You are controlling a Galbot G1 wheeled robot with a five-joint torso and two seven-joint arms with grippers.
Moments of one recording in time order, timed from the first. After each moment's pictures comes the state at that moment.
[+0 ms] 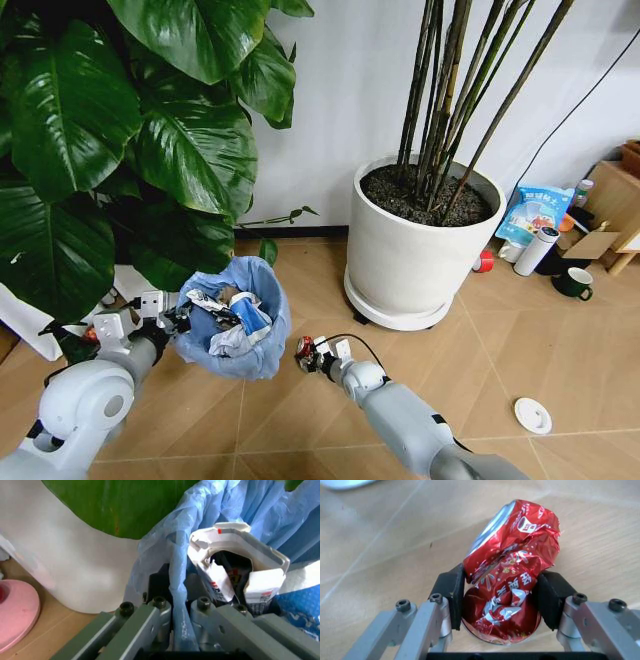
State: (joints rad) left arm 1.36 -0.92 -0.59 -2.15 -0.91 0.62 -0.34; right arm -0.74 1.45 -0.13 0.86 0.45 -0.17 -0.20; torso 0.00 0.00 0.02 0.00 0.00
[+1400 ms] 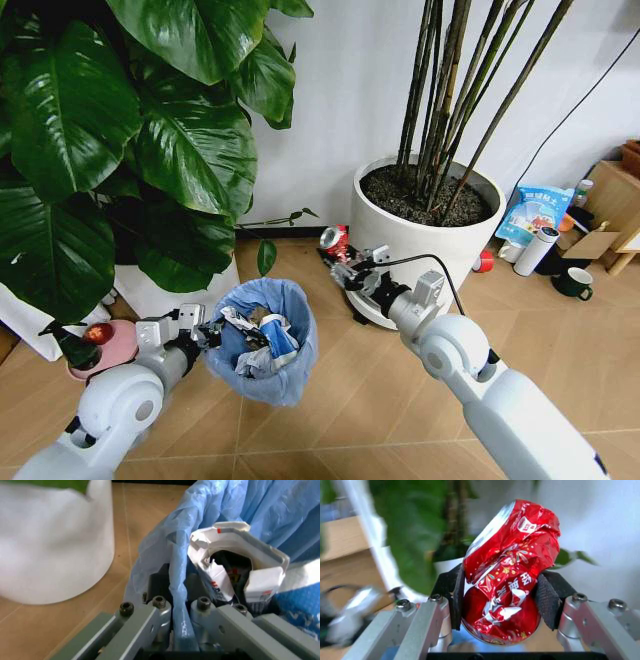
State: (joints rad) left arm 1.27 -0.90 -0.40 -2.09 -0.92 0.64 -0.30; right arm -0.94 0.99 0.06 2.08 0.73 -0.31 -0.10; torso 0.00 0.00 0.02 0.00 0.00
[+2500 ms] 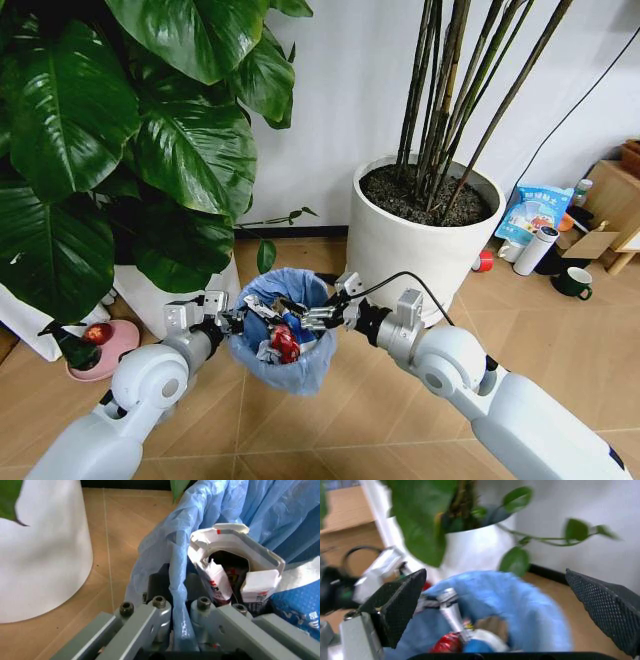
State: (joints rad) left arm 1.17 -0.93 -0.31 -2.06 -0.93 0.64 -0.32; right arm -0.94 0.94 -0.01 2.07 0.71 -0.33 -0.08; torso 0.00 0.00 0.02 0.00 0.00
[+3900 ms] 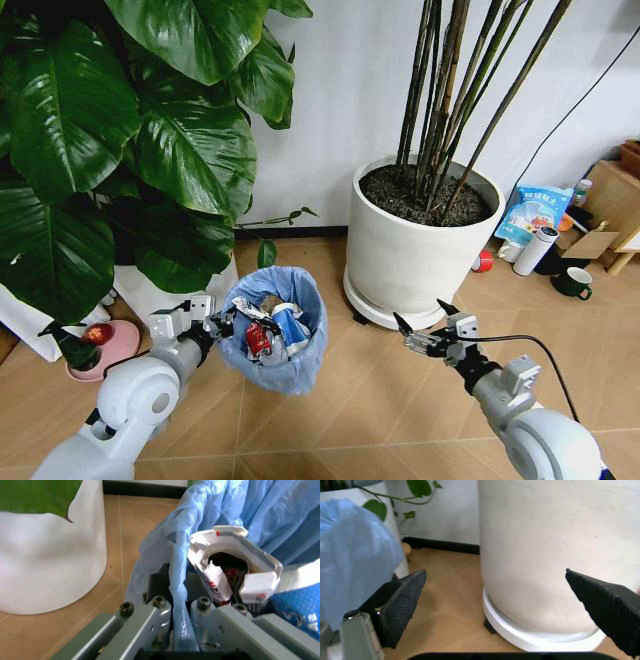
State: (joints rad) left arm 1.26 -0.97 -0.39 -2.12 -0.89 0.63 -0.34; right arm -1.62 1.14 0.64 2.17 0.41 -0.20 -0.17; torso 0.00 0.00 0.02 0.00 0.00
